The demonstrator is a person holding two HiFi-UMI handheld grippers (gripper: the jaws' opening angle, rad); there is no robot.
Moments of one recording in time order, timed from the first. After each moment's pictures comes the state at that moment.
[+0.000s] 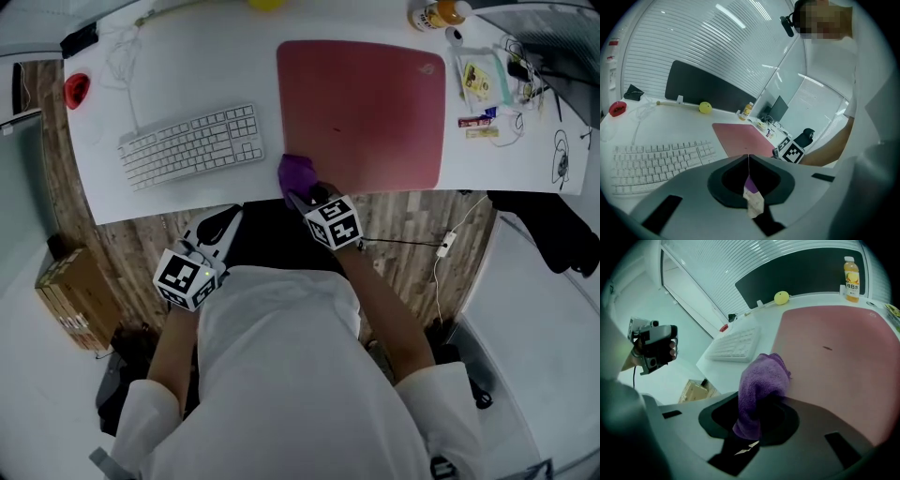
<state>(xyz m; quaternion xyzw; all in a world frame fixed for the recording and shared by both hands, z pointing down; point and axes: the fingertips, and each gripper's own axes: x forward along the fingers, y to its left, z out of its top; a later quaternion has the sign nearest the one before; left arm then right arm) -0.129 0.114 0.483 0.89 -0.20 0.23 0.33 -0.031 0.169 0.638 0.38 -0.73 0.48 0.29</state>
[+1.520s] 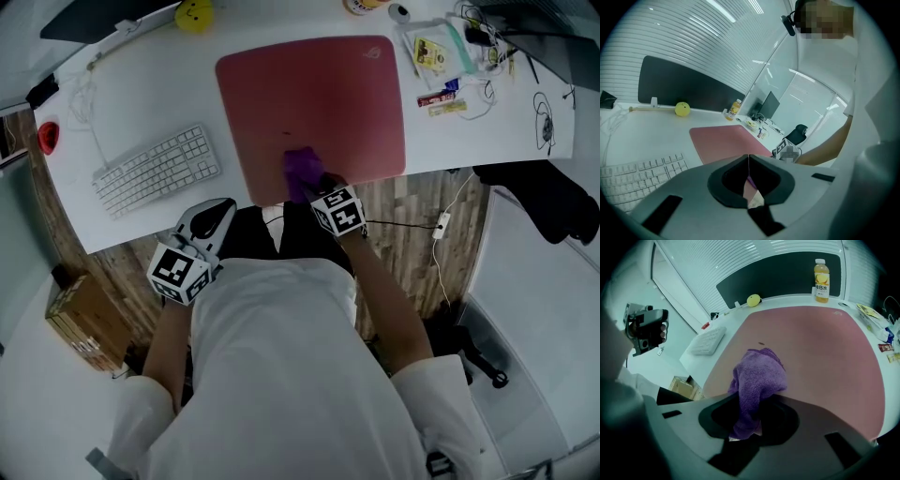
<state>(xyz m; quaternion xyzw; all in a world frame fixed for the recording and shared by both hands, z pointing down) -0.037 0.103 0.477 0.91 -0.14 0.24 0.32 0.100 0.190 0.658 0.44 -0.69 0.47 0.33</state>
